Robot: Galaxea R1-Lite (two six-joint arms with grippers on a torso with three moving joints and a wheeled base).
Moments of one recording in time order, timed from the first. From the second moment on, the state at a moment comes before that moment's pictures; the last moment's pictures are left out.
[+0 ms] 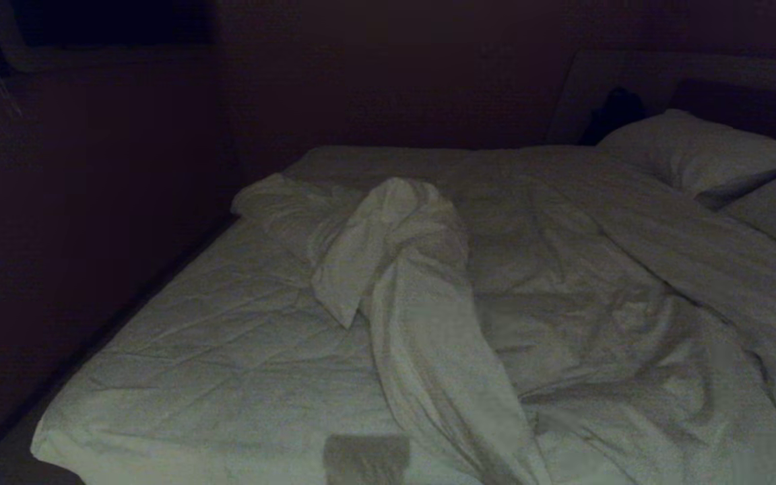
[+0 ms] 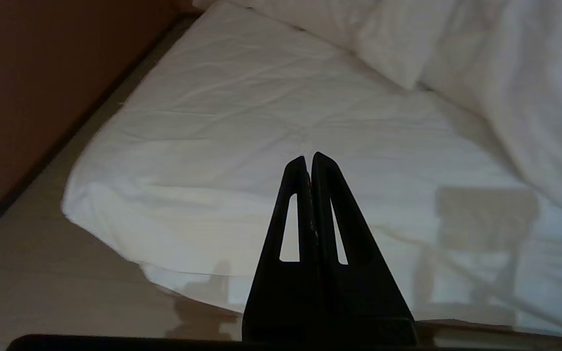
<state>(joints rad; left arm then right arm) 0.00 0.00 -0.02 0.05 0.01 -0.02 0.01 0.00 0.00 0.00 0.00 0.00</state>
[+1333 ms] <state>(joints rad) 0.00 0.00 -0.02 0.05 0.01 -0.03 0.01 0.00 0.00 0.00 0.00 0.00</state>
